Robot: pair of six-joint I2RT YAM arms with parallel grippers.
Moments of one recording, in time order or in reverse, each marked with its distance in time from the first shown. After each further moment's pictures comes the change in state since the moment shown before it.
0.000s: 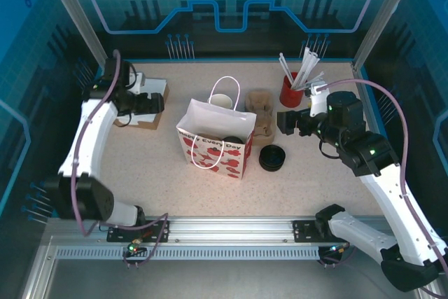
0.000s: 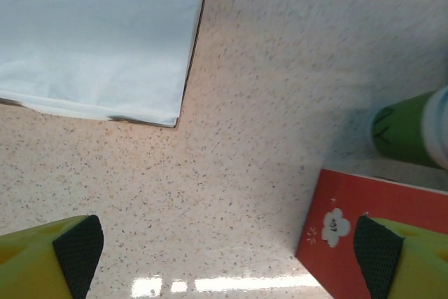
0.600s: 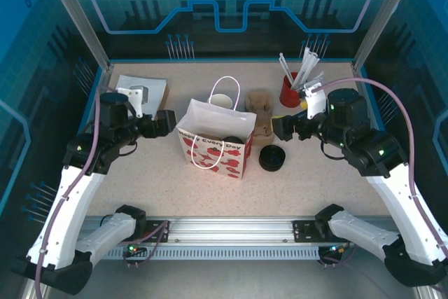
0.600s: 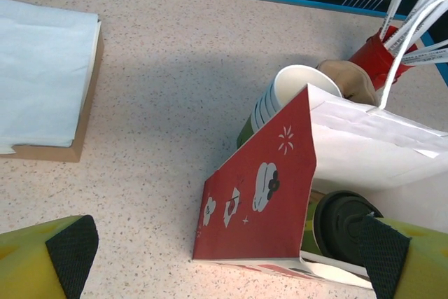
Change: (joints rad) left arm -0.268 -0.552 -0.246 0.163 -0.013 -0.229; right arm 0.073 0.016 0.115 -0.094 -0.068 -0.062
